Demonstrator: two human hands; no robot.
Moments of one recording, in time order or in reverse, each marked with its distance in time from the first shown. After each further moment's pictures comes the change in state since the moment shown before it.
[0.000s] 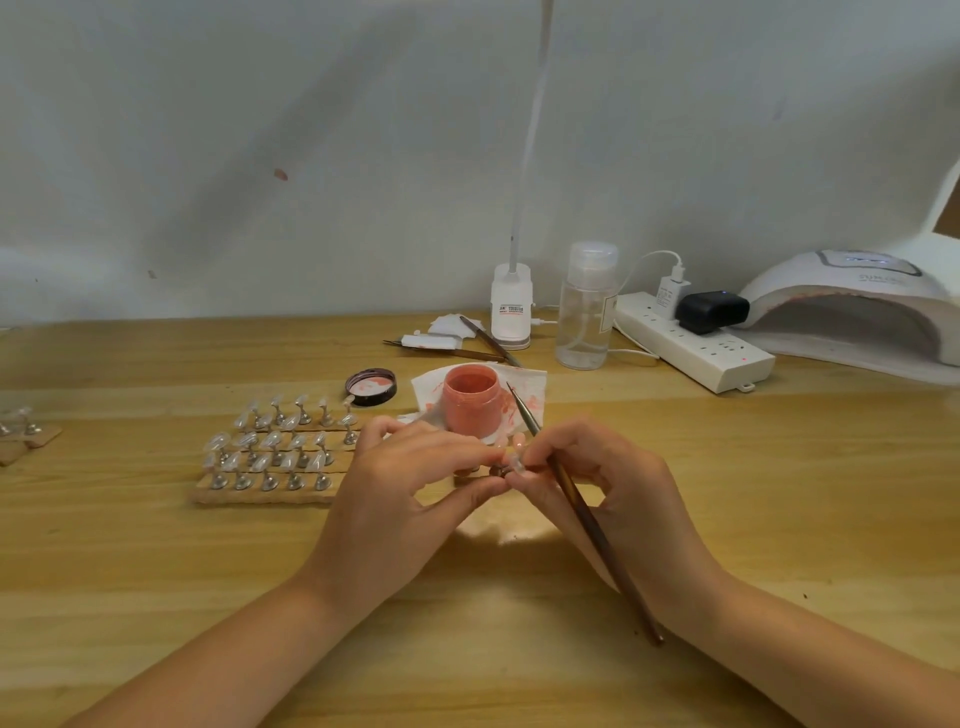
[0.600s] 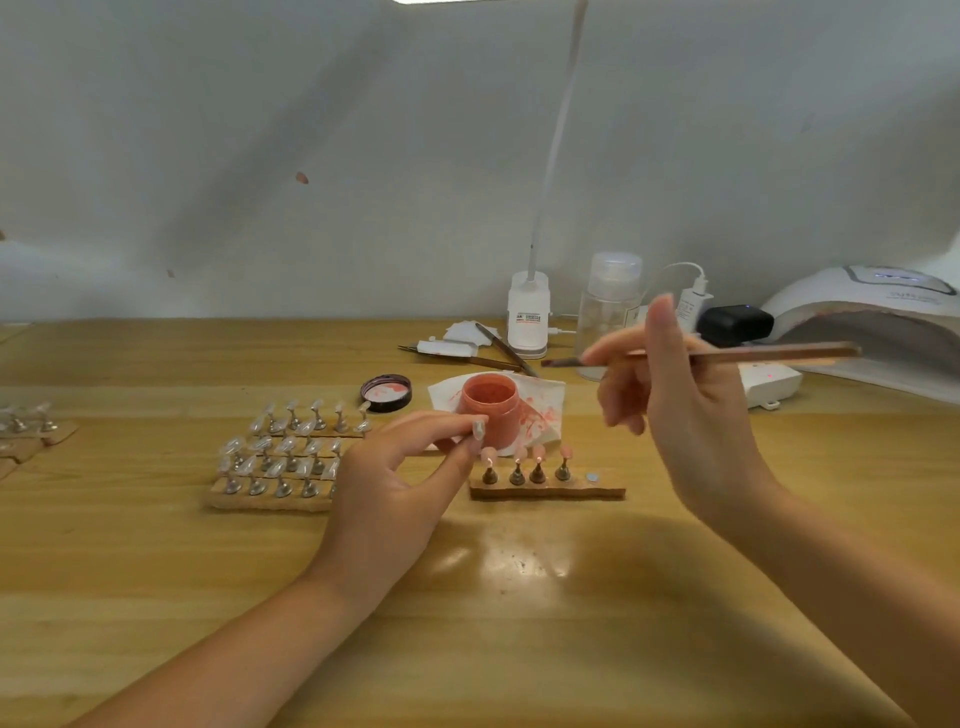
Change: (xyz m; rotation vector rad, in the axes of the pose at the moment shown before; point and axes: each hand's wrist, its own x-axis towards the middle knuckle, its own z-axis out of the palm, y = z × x) left_hand 0.005 -0.006 -0.002 -0.238 0.203 -0.276; right_hand 0.053 -0.003 -0.023 0.328 0.224 0.296
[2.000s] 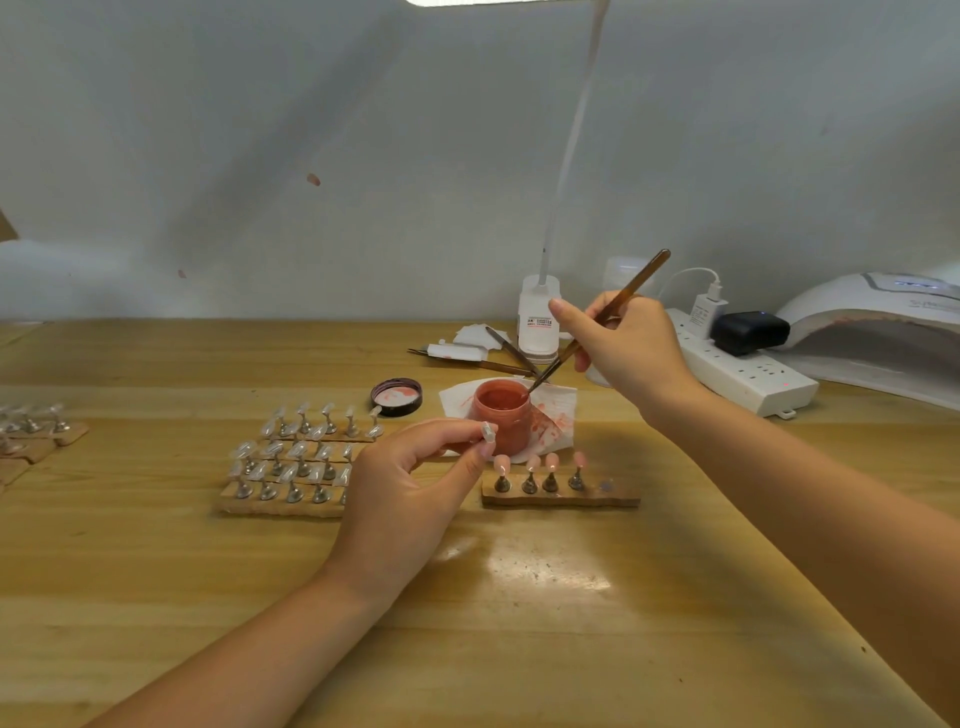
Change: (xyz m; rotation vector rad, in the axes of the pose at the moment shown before) left_hand 0.003 -0.005 0.000 -0.107 -0.022 -0.142; right_hand 0.073 0.043 0.015 -0.434 0.061 0.143
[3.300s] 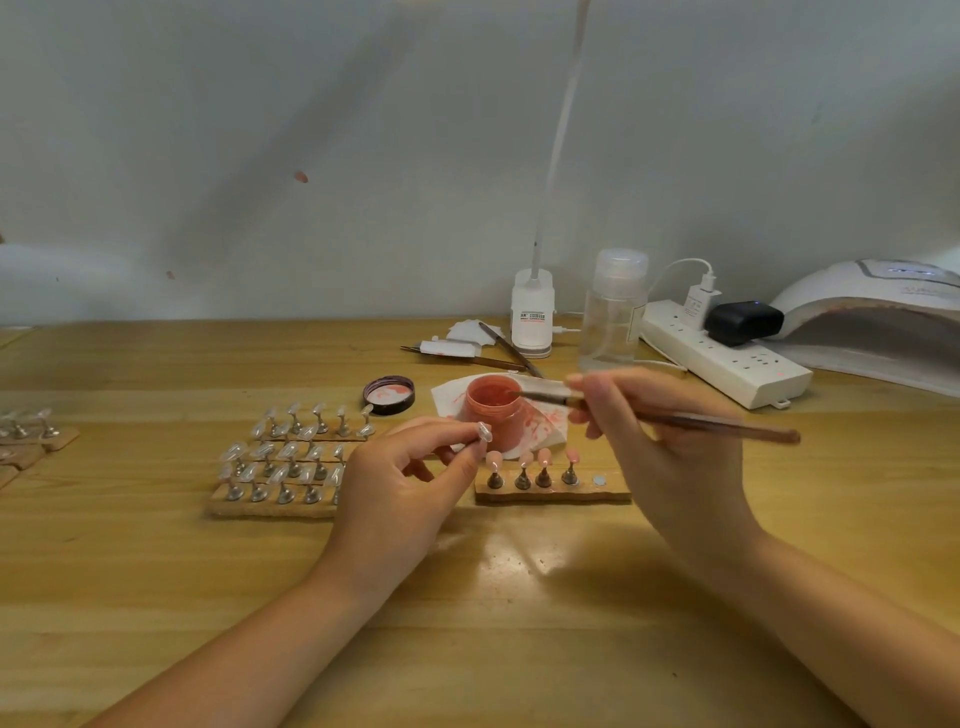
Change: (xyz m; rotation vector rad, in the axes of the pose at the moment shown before) left_hand -0.001 0.007 0.000 0.053 -0.034 -0.033; right_hand -0.087 -0.008 -0.020 0.286 -0.008 -0.472
